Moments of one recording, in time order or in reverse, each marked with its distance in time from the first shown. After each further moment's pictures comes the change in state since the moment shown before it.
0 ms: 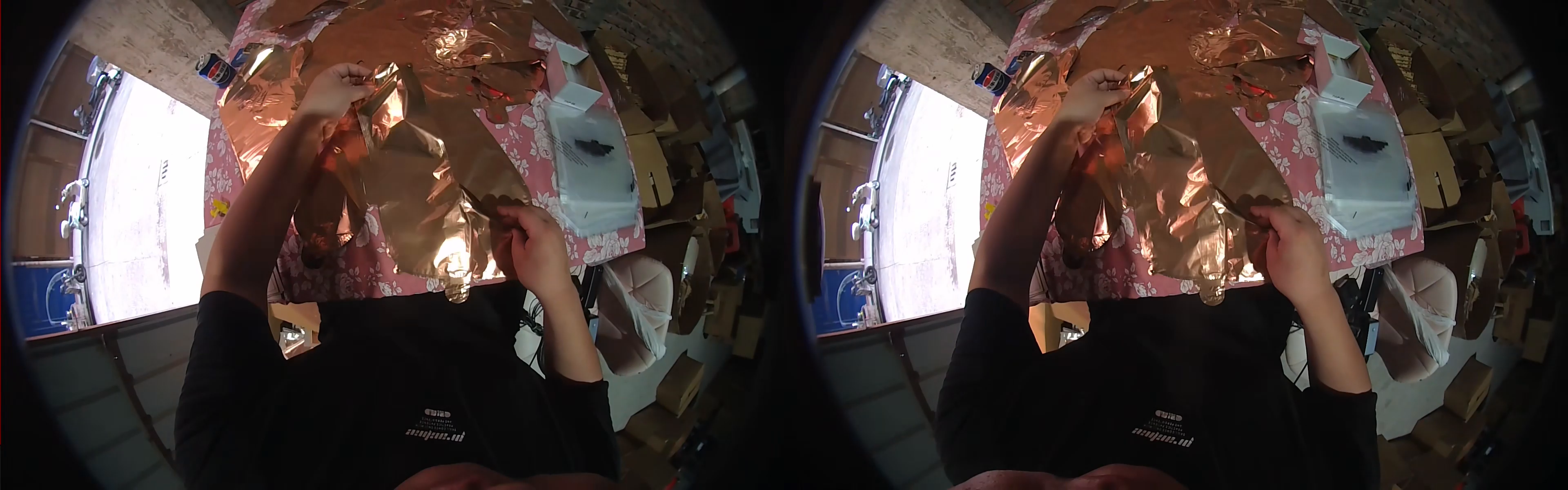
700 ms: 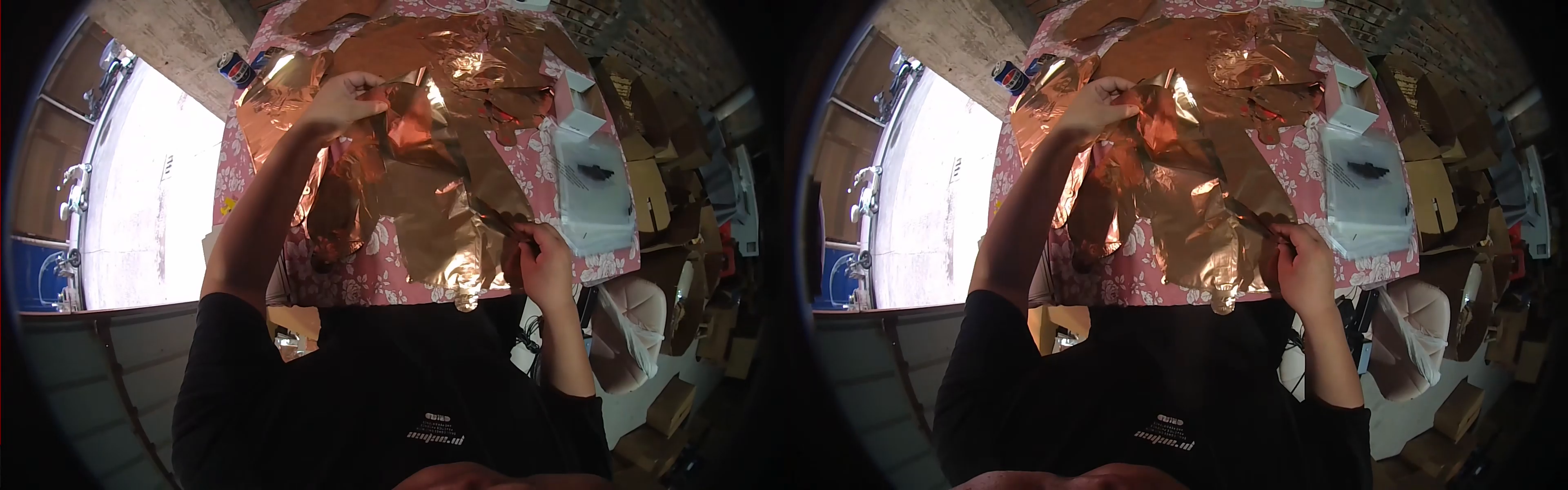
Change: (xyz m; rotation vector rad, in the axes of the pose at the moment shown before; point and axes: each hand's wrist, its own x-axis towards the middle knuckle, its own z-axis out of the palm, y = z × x) left_hand -0.020 0.013 -0.022 -0.132 -0.201 0.271; right_hand -0.003 0.005 -0.004 -0.015 0.088 0.013
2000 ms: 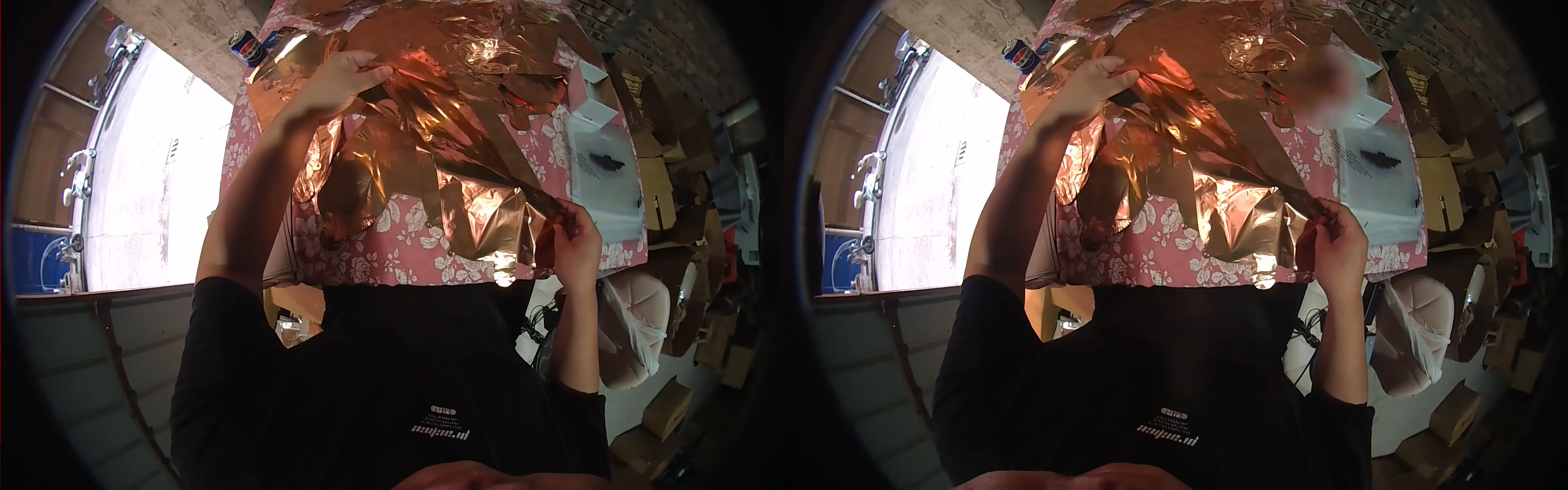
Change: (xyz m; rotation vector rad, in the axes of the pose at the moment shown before) left_hand -0.031 0.049 0.009 0.239 0.027 -0.114; right_hand -0.005 0.031 -0.010 0.272 0.085 0.258
